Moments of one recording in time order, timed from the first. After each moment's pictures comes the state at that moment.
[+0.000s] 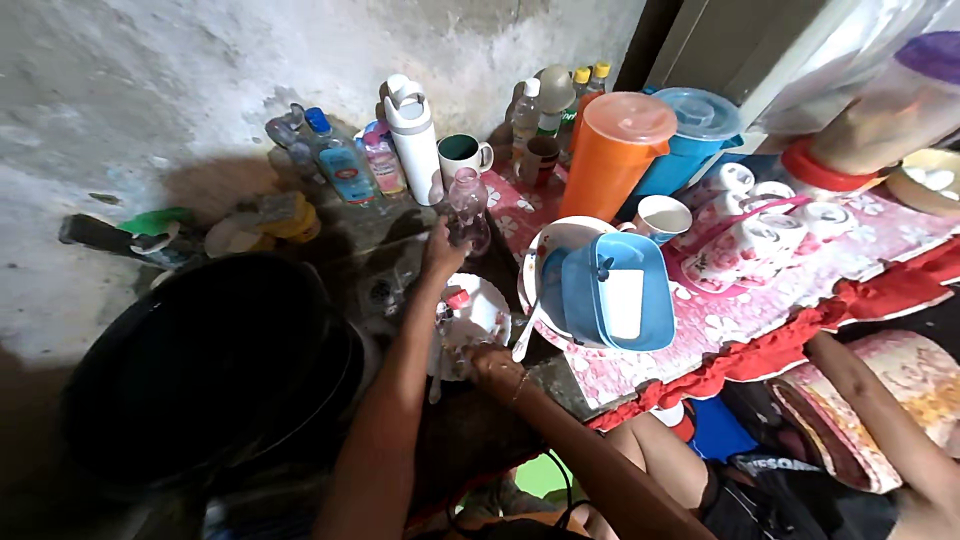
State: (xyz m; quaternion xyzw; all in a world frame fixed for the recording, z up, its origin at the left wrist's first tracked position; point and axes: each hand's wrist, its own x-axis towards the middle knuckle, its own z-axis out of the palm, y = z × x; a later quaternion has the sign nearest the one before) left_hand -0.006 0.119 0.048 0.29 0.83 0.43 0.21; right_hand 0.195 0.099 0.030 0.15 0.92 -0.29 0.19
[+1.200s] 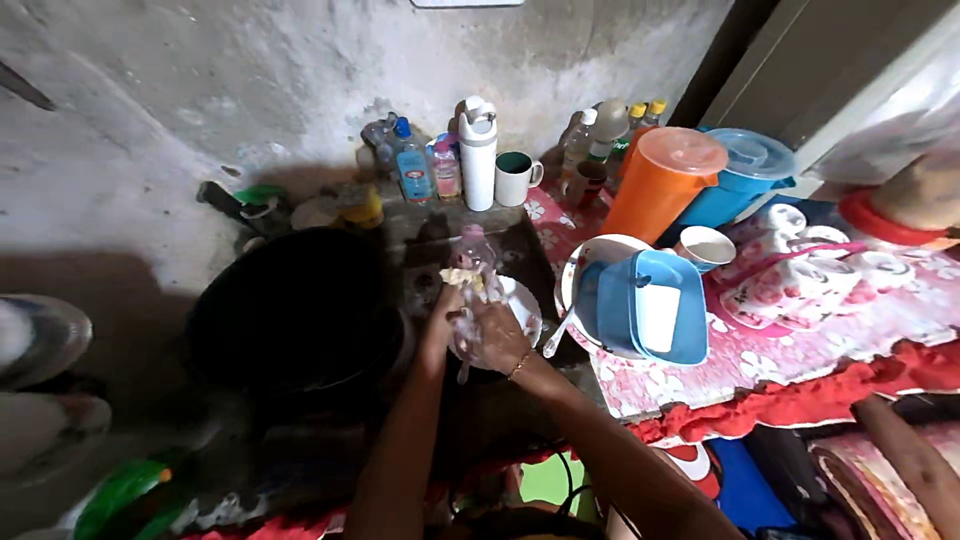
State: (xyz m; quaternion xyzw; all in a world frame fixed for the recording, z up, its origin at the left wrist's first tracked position) left_hand 0.058 0.009 0.067 0.05 0.72 0.62 0.29; right_hand 0.156 0.076 0.096 0.15 0.93 -0.34 0.04
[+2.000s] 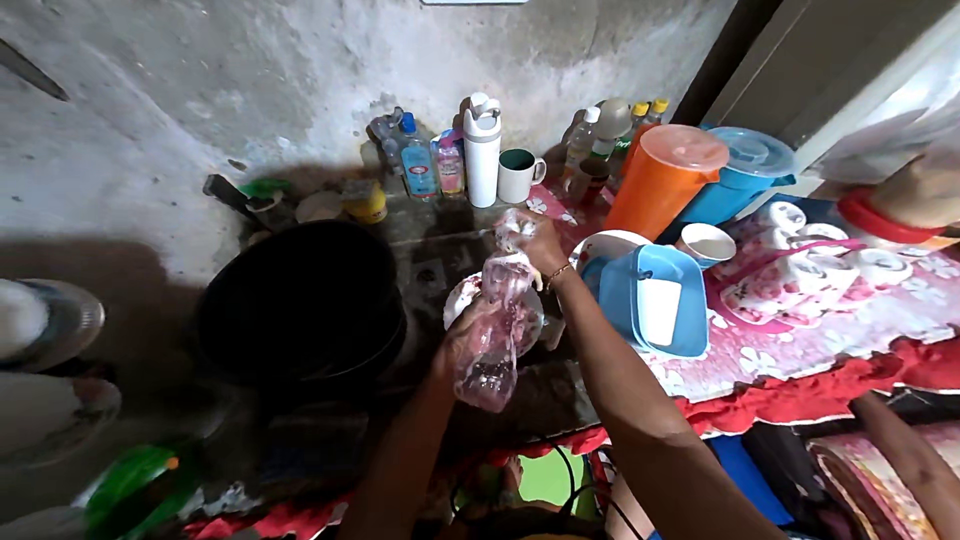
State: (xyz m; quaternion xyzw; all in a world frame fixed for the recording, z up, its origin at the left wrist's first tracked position) left_hand 0.093 -0.008 0.048 0.18 0.32 0.75 0.55; right_hand 0.119 0.163 0.110 0.09 0.80 -0.54 -0.27
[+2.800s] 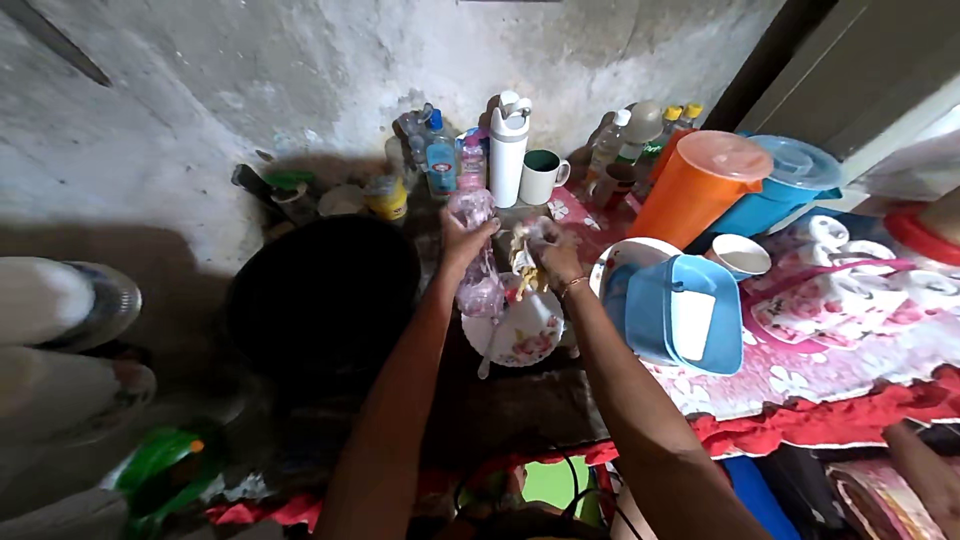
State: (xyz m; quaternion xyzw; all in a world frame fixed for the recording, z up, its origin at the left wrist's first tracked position) left_hand -0.015 0.026 0.100 0.14 0.72 0.66 0.13; right_hand 0.100 0.161 0.079 0.23 0.75 -0.59 -0.19
